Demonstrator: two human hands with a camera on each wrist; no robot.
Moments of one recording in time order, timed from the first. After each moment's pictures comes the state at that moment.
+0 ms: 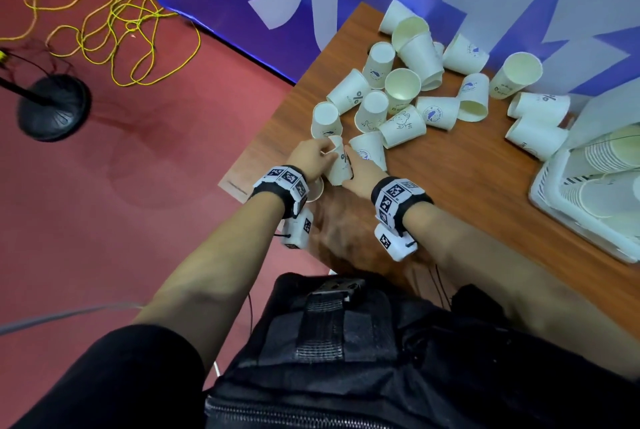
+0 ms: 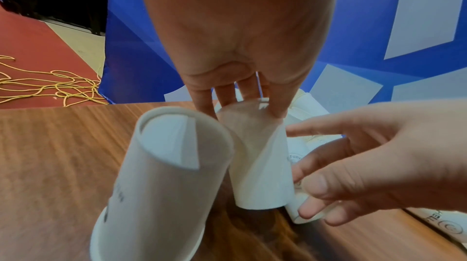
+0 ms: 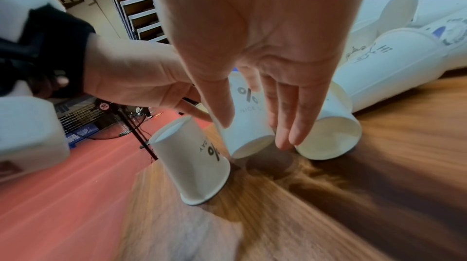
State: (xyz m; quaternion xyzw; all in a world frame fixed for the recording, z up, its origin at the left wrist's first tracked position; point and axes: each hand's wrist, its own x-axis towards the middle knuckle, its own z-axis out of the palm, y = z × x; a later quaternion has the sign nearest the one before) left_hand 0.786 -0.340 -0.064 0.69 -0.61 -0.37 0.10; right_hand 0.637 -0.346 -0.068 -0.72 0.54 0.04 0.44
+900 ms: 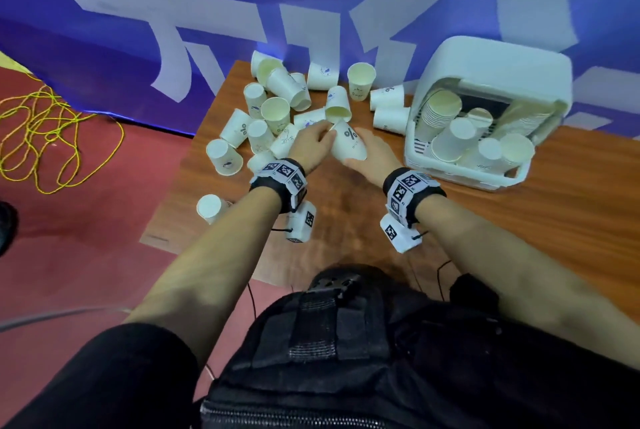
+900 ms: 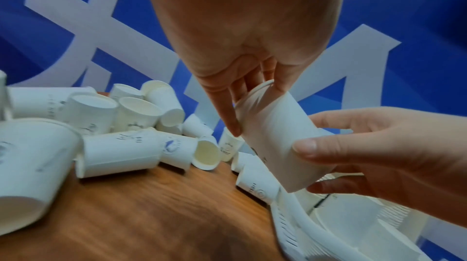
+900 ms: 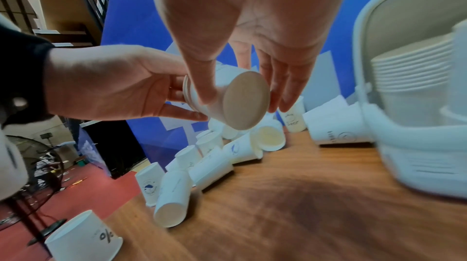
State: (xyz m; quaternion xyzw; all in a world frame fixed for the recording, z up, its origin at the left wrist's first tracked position) left_hand 0.573 -0.343 0.018 0.56 -0.68 -0.41 0.23; right_hand 0.416 -0.311 0.002 -0.61 0.67 -0.18 0.37
